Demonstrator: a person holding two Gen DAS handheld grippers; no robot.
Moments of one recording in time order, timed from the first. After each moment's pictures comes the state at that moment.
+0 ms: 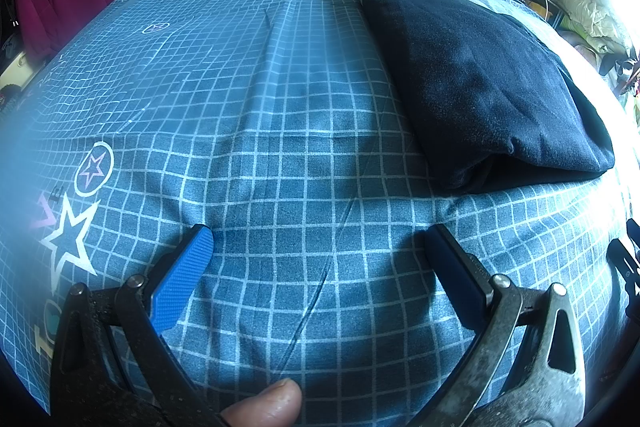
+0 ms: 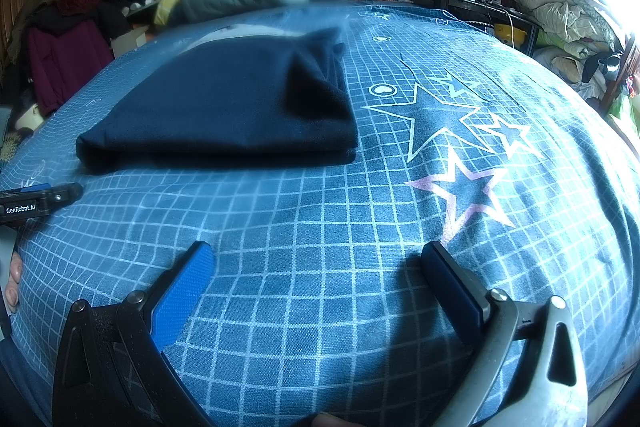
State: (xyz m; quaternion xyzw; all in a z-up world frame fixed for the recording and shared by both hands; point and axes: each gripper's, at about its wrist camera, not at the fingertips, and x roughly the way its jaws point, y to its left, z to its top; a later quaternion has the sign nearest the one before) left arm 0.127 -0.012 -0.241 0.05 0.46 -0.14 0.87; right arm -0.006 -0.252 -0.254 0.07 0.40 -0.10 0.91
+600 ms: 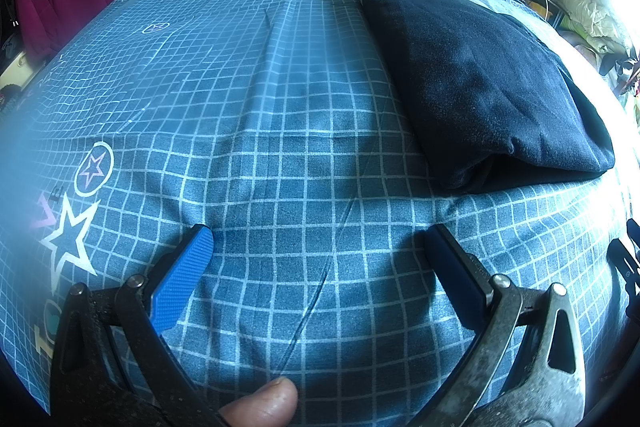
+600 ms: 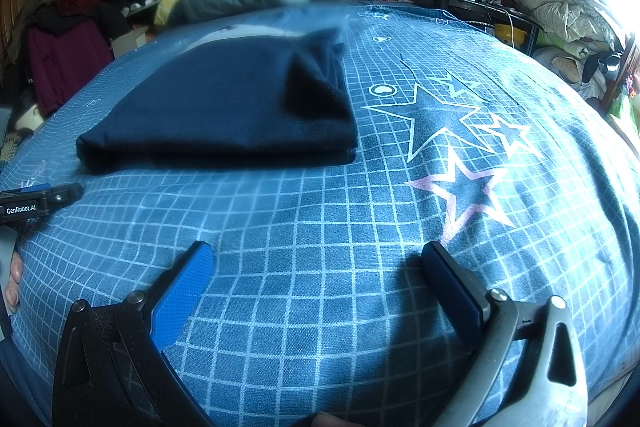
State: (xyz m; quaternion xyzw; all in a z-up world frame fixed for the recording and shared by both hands) left arm 0.127 -0.012 -0.241 0.05 0.46 -0.14 0.87; right arm -0.007 -0.252 -0.255 0.07 0.40 -0.10 0.91
